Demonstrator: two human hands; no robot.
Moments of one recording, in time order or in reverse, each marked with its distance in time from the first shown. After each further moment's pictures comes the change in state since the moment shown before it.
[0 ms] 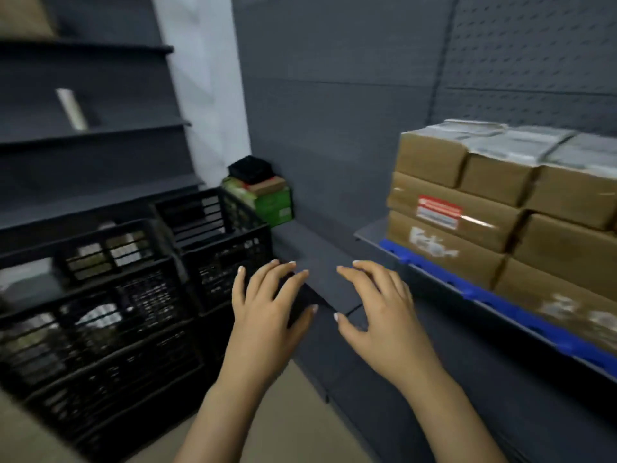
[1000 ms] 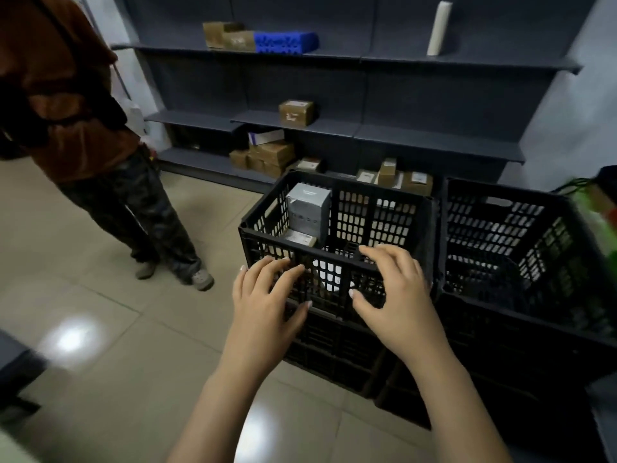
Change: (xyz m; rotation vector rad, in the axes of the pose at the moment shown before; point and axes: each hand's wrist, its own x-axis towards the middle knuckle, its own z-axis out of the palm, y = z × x) left_hand -0.035 -0.364 -0.051 0.545 0.234 -0.920; right_hand 0.309 -0.231 0.353 0.555 -0.546 -0.623
